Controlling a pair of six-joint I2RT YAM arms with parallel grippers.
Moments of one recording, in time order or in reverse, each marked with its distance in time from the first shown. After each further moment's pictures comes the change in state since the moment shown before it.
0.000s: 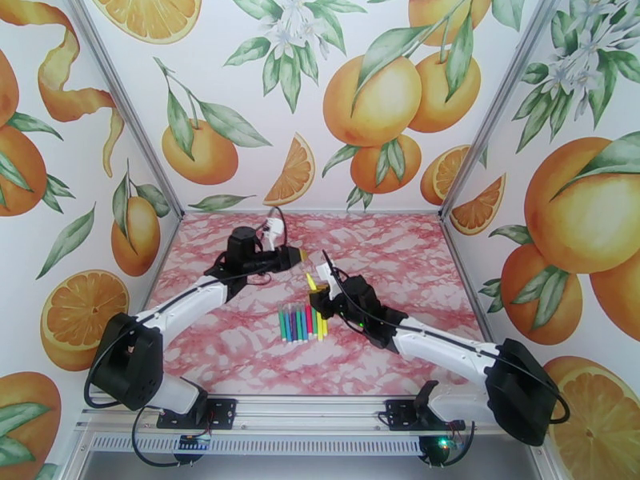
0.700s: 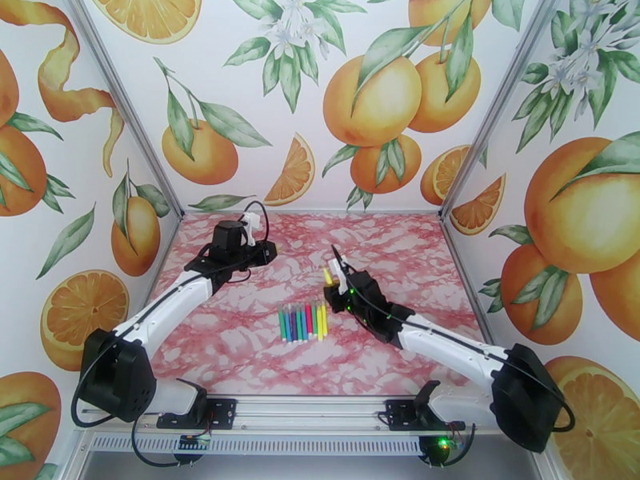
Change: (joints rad) left arm 0.047 -0.079 0.121 -0.508 -0.371 0.367; right arm -0.132 -0.013 0.075 -0.194 0.201 -0.033
